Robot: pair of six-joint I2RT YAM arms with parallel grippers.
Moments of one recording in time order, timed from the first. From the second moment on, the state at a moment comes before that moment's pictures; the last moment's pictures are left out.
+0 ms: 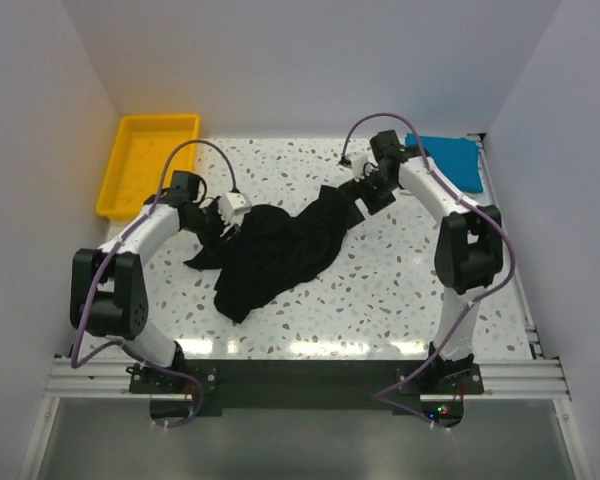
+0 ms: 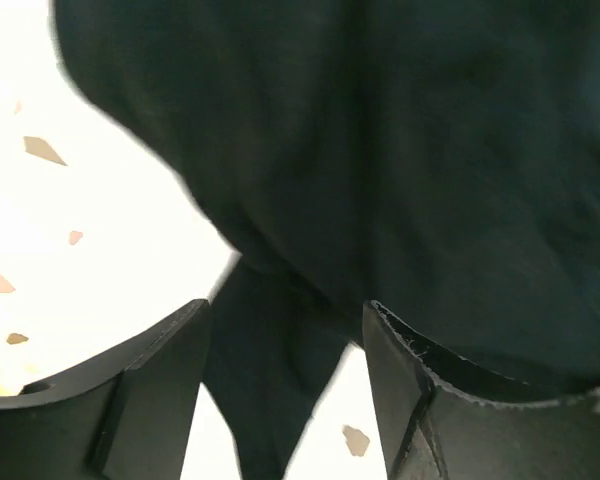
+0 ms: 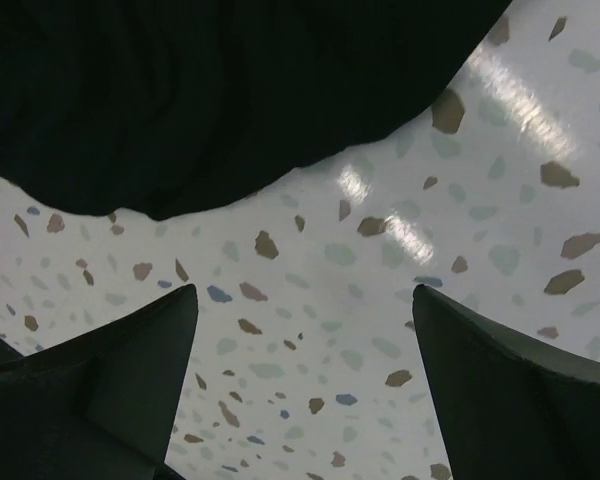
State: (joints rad) left arm -0.11 1.53 1.02 -0.64 0.53 0.87; right arm 0.27 1.92 1.64 -0.97 -0.35 -0.32
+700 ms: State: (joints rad) left arm -0.28 1.89 1.29 -0.58 0.52 0.58; right arm 0.27 2.40 2.08 -0.91 -0.33 -0.16
